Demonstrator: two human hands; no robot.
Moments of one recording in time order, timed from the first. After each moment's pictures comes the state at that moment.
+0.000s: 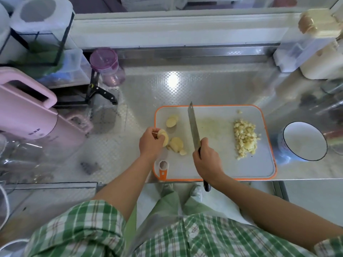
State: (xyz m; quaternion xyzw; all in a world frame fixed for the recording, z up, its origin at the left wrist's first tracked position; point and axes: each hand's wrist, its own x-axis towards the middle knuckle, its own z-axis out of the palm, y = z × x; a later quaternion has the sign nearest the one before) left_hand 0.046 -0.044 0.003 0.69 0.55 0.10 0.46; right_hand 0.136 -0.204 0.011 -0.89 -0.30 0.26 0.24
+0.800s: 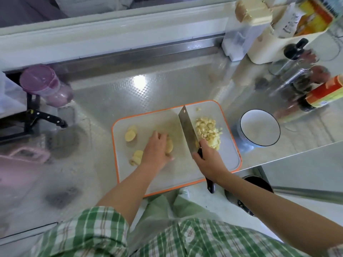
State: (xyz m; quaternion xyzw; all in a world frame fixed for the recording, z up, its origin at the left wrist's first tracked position) left_hand 0.140 -0.109 -0.014 0.92 0.26 -0.11 0.27; right_hand 0.213 -0.278 0.013 -0.90 -0.21 0.28 0.27
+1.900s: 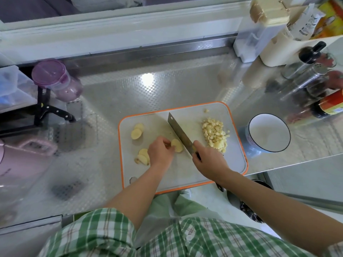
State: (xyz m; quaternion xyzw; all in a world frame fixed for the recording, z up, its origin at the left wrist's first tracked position) left_hand 0.142 -0.119 -0.026 0.76 0.48 0.00 0.43; right_hand 0.220 -0.264 0.011 -0.89 -0.38 0.24 0.13
